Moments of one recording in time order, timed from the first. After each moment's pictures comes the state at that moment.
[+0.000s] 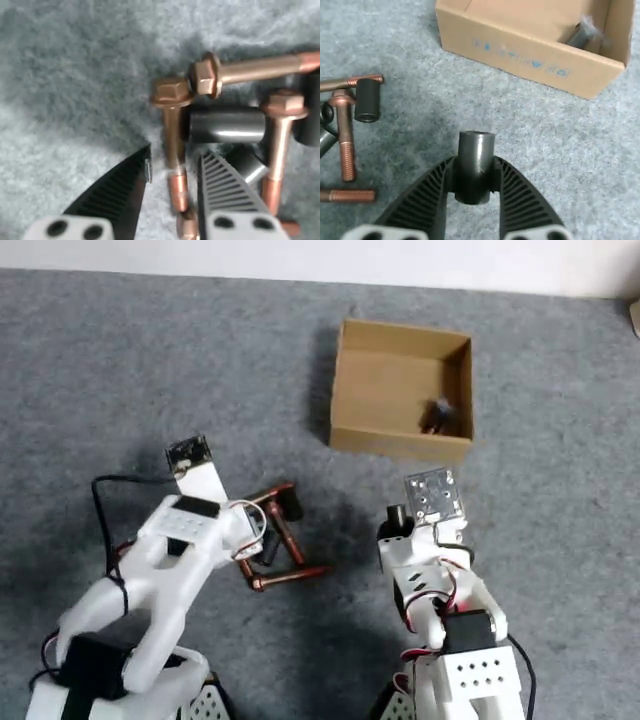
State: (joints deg) left arm 6.3 -13.1 55.6 47.9 42.3; right arm -14.1 -81.5 82.6 46.2 8.1
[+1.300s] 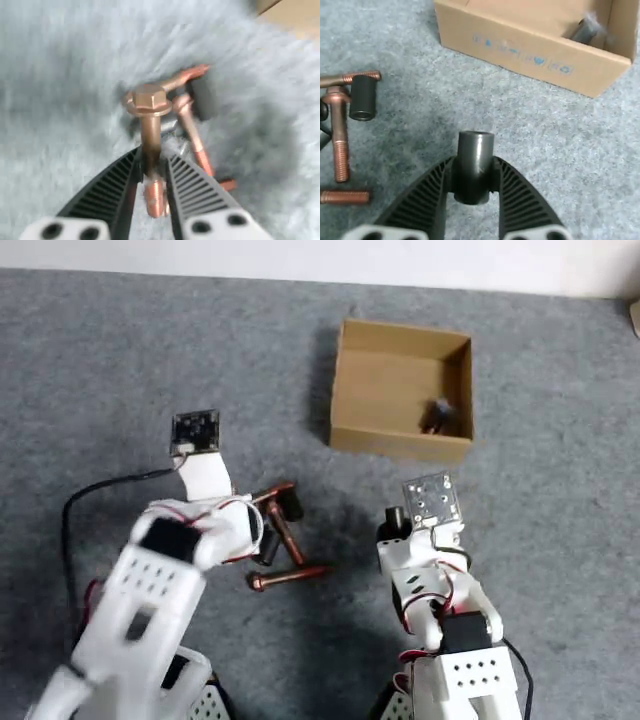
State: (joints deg) left arm 11.4 -50.3 56.0 59.1 26.9; right arm -14.1 -82.0 86.5 42.1 8.3
